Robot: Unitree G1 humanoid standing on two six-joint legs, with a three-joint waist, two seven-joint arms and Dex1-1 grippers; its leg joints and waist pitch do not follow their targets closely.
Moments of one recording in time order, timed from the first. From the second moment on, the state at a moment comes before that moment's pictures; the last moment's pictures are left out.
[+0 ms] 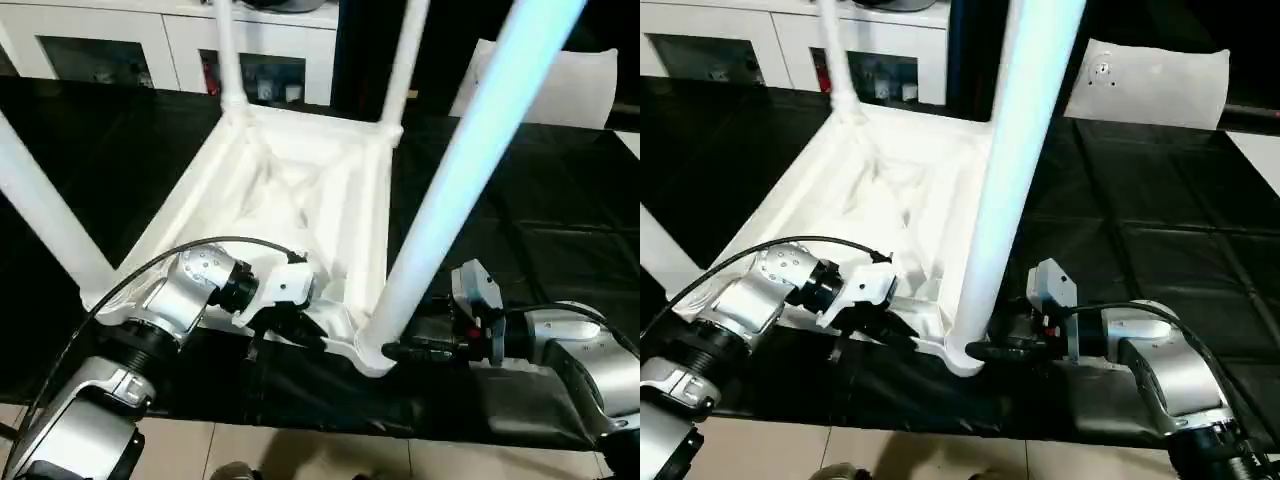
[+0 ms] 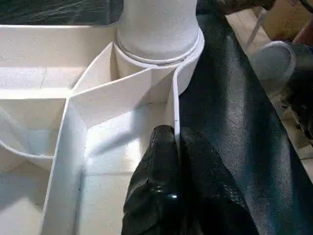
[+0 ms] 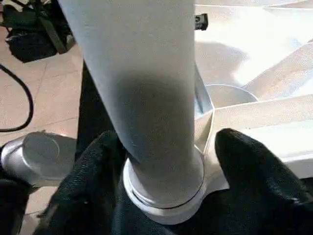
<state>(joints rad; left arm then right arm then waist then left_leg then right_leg) -0.64 0.39 -0.42 0.56 0.02 -0.05 -1.52 -0.20 -0.55 0.14 0.04 0.32 0.29 1.27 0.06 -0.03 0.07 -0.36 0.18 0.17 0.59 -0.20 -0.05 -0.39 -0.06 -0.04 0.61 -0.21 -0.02</state>
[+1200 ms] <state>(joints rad) -0.64 0.33 -0.37 0.54 0.06 0.20 -1.33 -0.12 -0.39 0.08 -0.09 0.27 0.44 0.93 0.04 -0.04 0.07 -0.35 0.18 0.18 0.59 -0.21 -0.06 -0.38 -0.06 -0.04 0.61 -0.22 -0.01</state>
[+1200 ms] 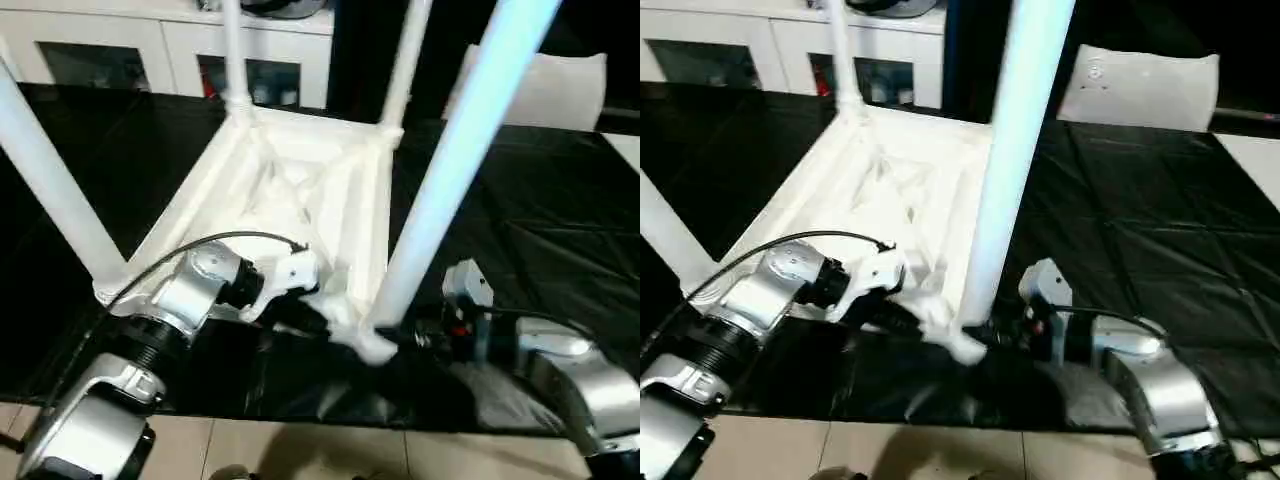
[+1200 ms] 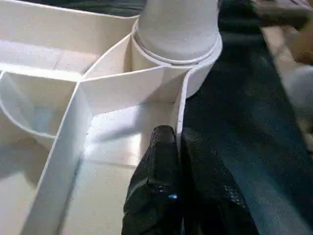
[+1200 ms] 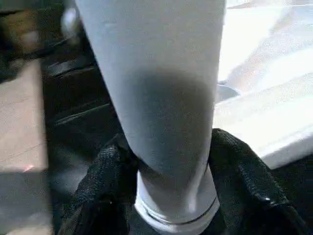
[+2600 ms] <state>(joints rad) -0.60 0.22 -0.27 0.51 0.08 0.12 -1.02 0.03 -0.18 -0.05 -0.41 0.39 0.51 0.59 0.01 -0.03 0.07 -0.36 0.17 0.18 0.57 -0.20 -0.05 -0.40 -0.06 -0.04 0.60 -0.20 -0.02</state>
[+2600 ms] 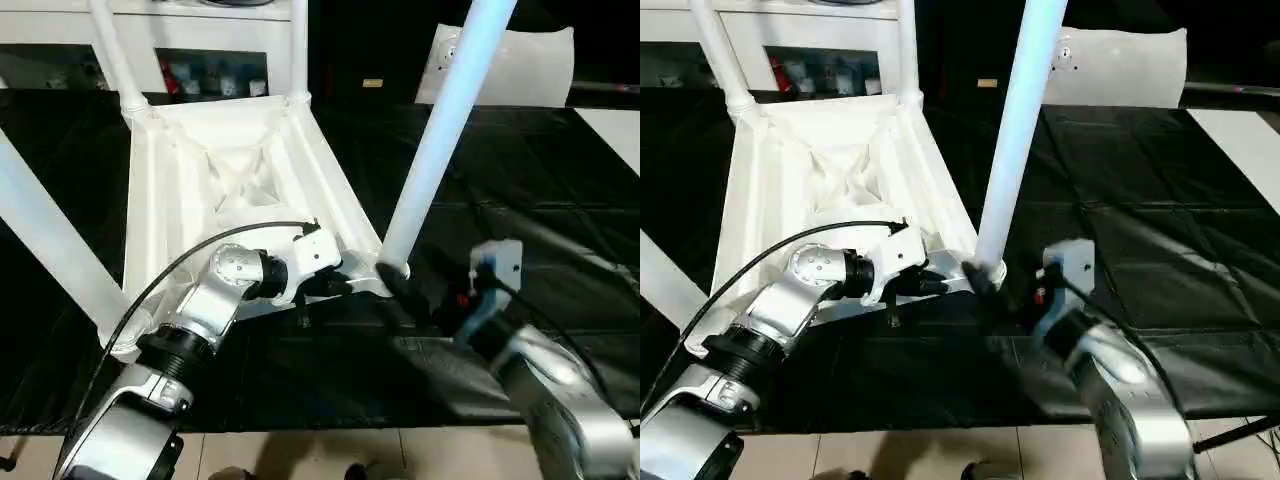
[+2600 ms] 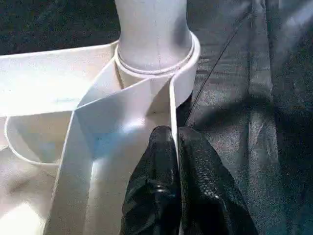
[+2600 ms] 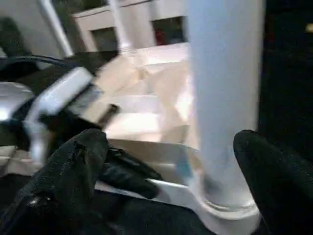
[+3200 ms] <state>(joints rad) -0.05 0.24 -0.13 -0.23 -0.23 0.43 -0.91 -0.17 -0.08 -0.02 -0.31 0.38 0.45 0.42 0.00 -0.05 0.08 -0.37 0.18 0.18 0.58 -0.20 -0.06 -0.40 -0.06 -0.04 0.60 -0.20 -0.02</state>
